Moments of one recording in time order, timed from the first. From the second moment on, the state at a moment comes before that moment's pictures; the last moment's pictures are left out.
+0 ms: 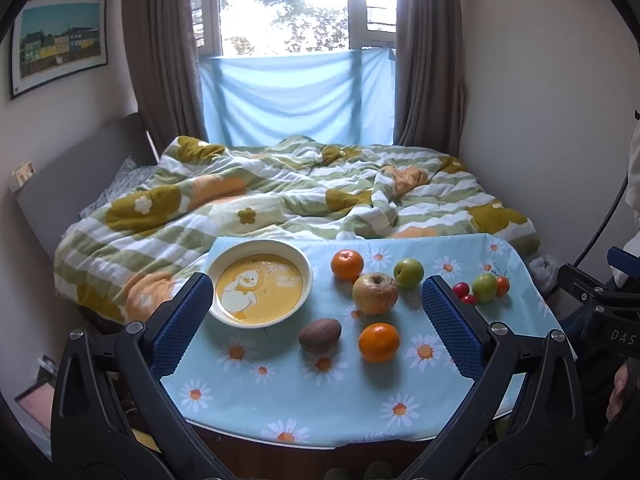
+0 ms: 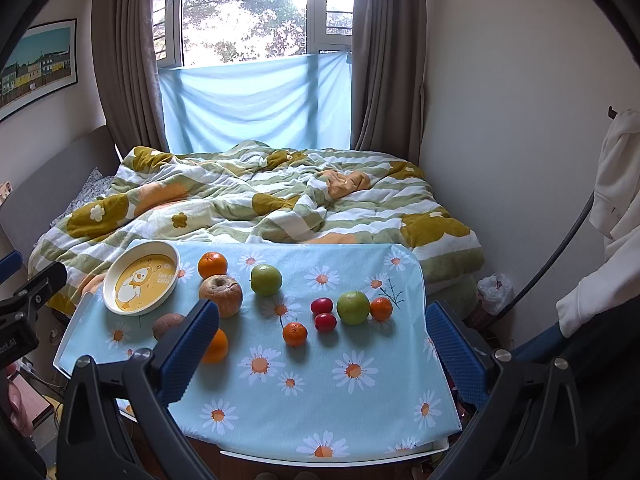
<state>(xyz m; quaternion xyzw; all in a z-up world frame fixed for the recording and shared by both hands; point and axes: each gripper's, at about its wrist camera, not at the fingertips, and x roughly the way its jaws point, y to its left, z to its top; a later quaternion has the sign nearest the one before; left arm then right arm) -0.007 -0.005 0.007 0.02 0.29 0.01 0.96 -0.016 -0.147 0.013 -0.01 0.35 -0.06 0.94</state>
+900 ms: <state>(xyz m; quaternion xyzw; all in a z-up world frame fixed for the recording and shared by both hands) 0.019 -0.008 -0.047 0.02 0.38 -0.05 0.92 -0.003 -0.162 -0.028 -0.01 0.39 -0.04 0.92</state>
